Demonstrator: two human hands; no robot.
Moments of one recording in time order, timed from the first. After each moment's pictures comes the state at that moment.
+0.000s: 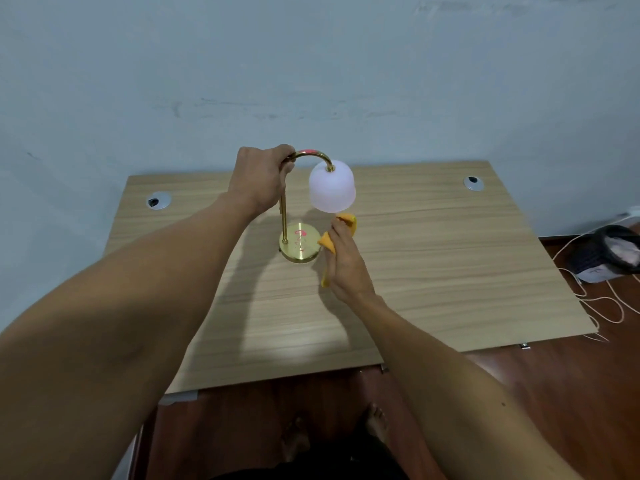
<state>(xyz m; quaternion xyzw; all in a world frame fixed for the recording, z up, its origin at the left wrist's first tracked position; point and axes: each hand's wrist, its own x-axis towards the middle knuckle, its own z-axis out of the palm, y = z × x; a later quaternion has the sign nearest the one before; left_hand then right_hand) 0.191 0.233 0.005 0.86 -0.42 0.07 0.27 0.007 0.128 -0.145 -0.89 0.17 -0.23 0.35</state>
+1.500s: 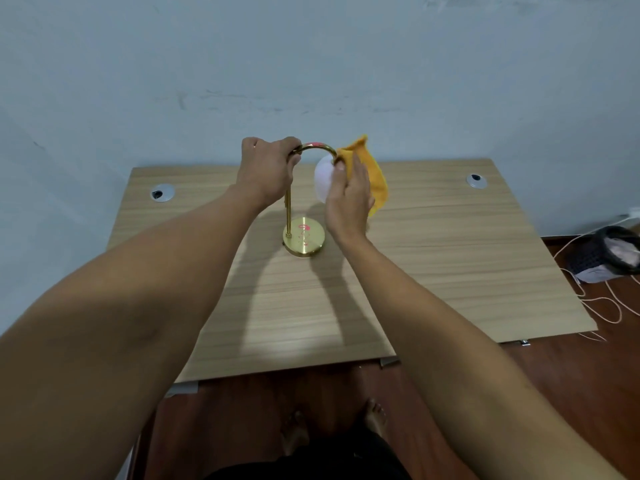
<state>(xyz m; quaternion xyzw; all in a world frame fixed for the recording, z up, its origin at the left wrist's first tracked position) 0.196 0.230 -0.001 0.88 -0.39 0.08 0.24 0.082 0.129 -0.047 -0.76 0.32 -0.35 0.43</state>
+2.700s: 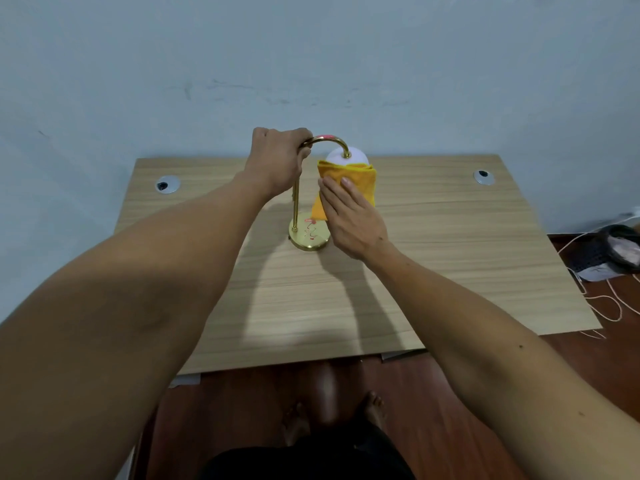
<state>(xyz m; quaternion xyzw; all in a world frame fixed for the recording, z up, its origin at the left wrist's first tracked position) 0.201 0.233 0.005 0.87 -0.42 0.07 0.22 0.046 0.108 -0.084 -0.97 -0.01 -0.11 -0.20</state>
